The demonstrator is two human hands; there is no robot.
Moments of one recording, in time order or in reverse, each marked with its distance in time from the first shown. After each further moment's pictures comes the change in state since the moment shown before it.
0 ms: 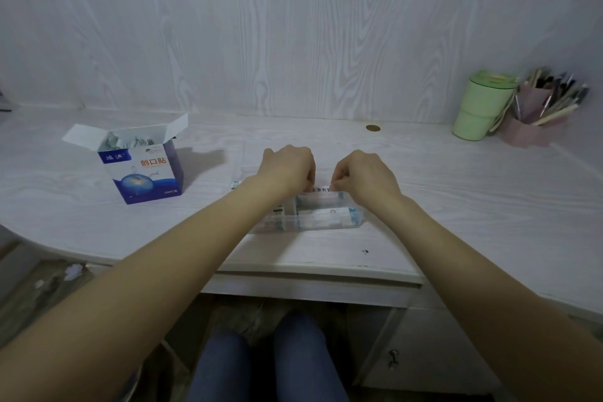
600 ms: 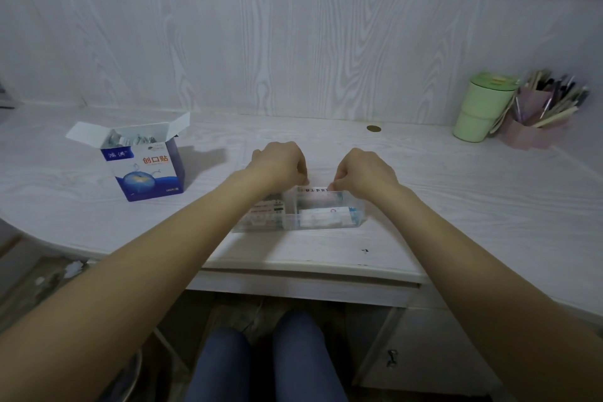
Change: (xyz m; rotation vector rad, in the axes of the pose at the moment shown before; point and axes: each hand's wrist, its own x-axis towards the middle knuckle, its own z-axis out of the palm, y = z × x) left_hand -0.002 -0.017 -0.007 -0.123 -0.022 -0.029; right_hand 0.008 -0.005 -0.006 -0.031 -0.122 0.087
